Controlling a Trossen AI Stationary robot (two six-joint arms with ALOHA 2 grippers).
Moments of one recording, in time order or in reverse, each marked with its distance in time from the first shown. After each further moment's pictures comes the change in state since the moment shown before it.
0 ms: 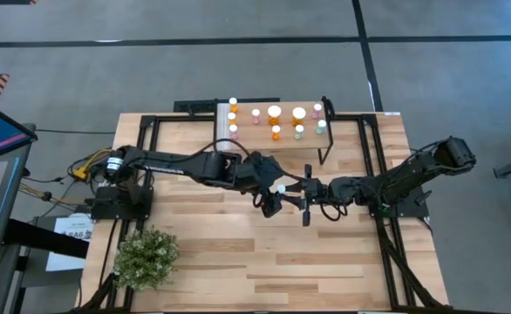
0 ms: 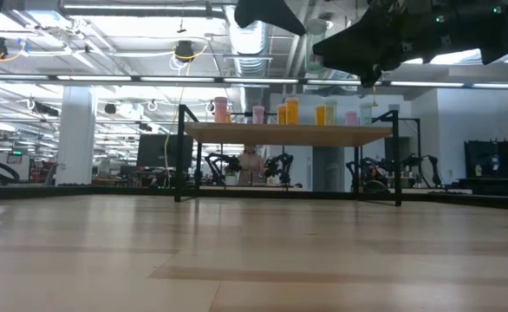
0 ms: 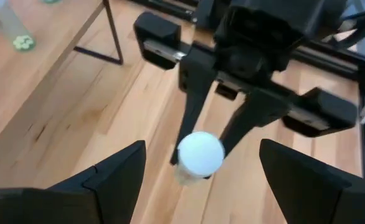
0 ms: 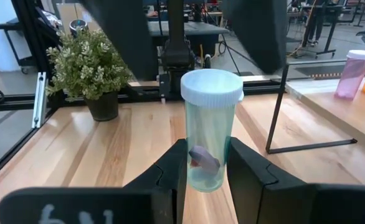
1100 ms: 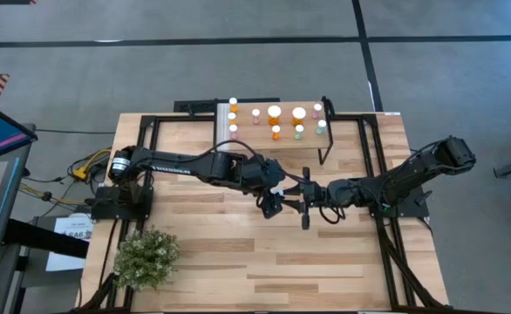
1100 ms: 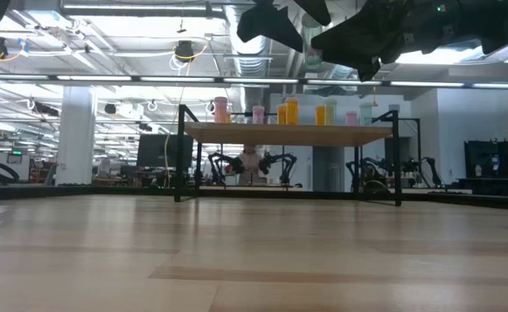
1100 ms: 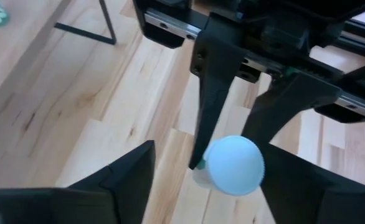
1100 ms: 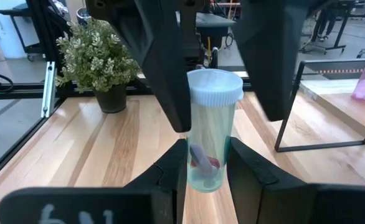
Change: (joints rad) left arm 0.016 0.039 -0.001 -0.028 0.052 0.022; right arm 0.033 0.000 0.053 -0.093 -0.001 -0.003
